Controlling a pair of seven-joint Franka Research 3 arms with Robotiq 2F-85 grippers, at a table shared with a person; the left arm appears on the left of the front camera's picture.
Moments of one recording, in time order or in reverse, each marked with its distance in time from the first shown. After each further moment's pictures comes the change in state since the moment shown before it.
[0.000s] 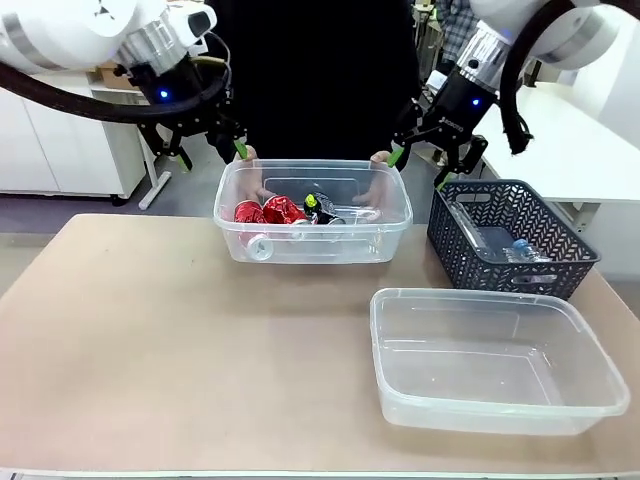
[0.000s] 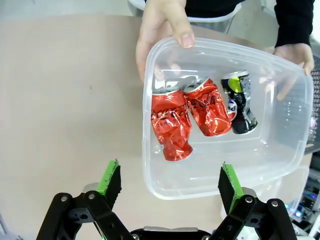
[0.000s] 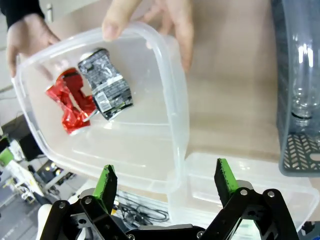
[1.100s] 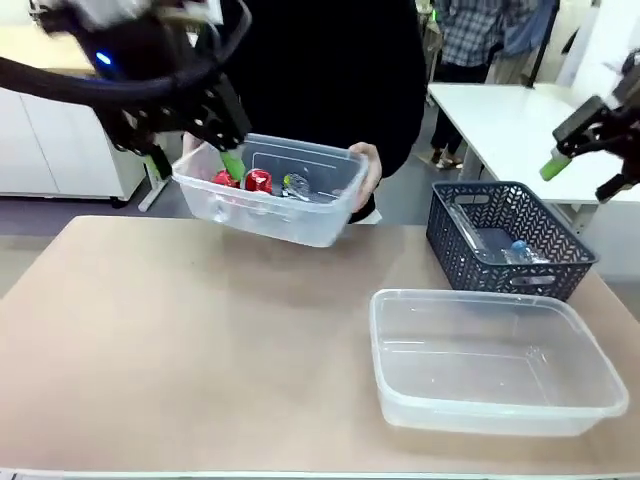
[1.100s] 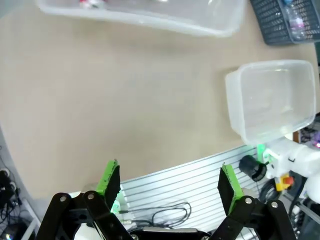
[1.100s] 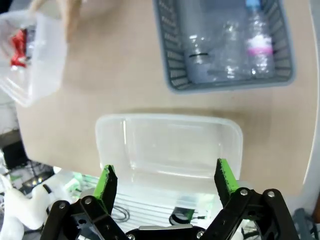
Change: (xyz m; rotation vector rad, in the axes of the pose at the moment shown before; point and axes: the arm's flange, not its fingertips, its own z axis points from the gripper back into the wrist) left arm -0.135 -0.055 0.107 0.010 0.126 -0.294; right arm -0.157 -0.141 0.118 -0.060 -0.207 0.033
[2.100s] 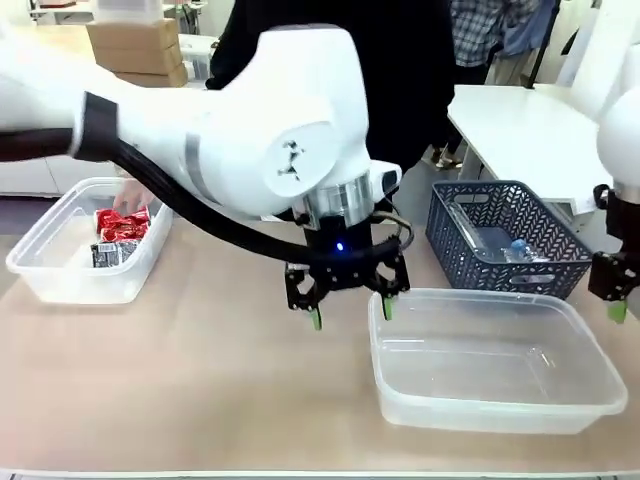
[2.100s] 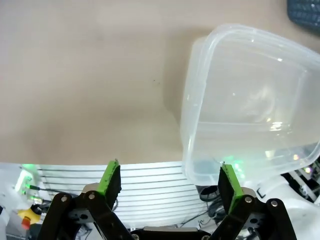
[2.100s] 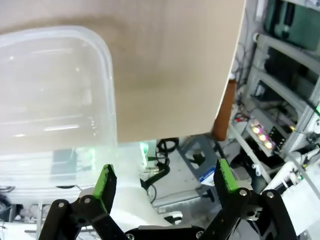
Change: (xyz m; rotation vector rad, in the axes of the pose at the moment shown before) left arm -0.003 -0.147 -0.210 0.000 0.228 0.305; right arm -0.049 -0.058 -0.107 -0.620 0.438 0.130
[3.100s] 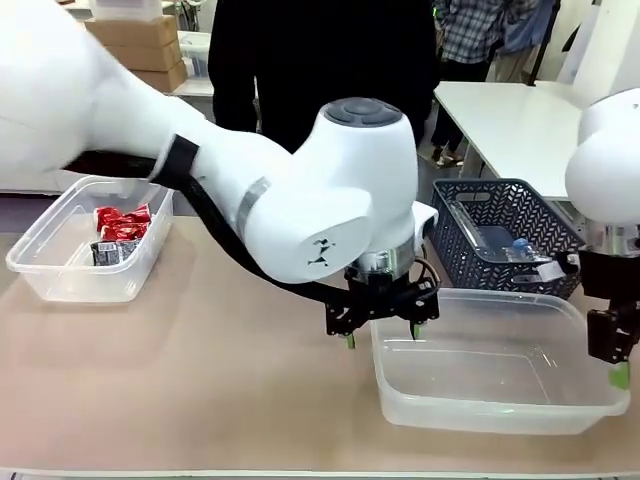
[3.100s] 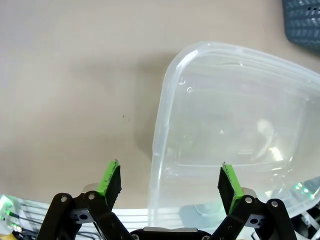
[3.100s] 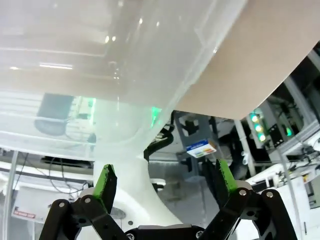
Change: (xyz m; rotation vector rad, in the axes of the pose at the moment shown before) left arm -0.006 -0.041 -0.075 0.024 -0.152 0.006; right arm -0.010 0.032 -0.064 0.083 0.261 0.278
